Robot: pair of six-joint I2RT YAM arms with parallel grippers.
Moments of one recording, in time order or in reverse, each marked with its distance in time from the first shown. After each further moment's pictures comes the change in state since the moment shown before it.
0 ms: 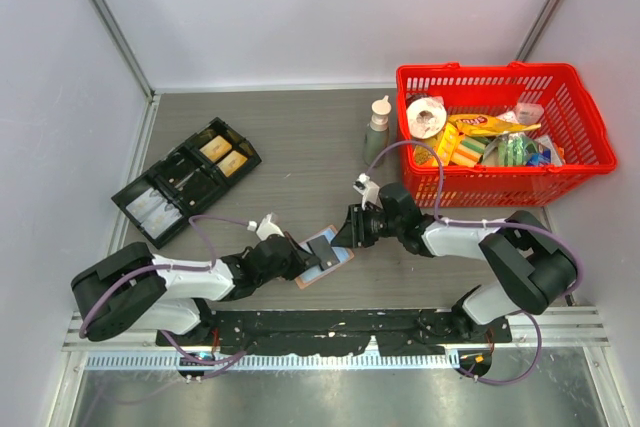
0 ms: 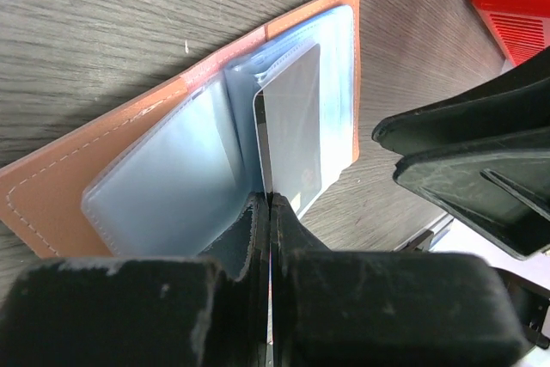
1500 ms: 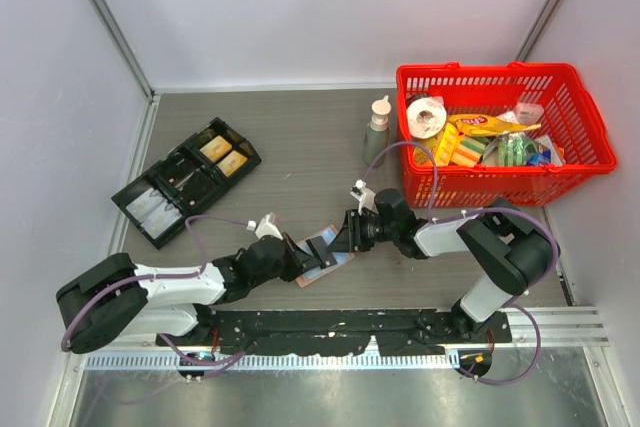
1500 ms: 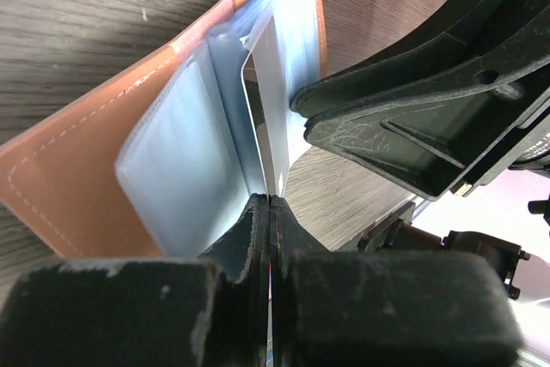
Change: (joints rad) left arm 0.000 -0.088 -0.018 -0.003 0.056 0.017; right arm 0.013 0.135 -0.026 0.165 -0.032 0.076
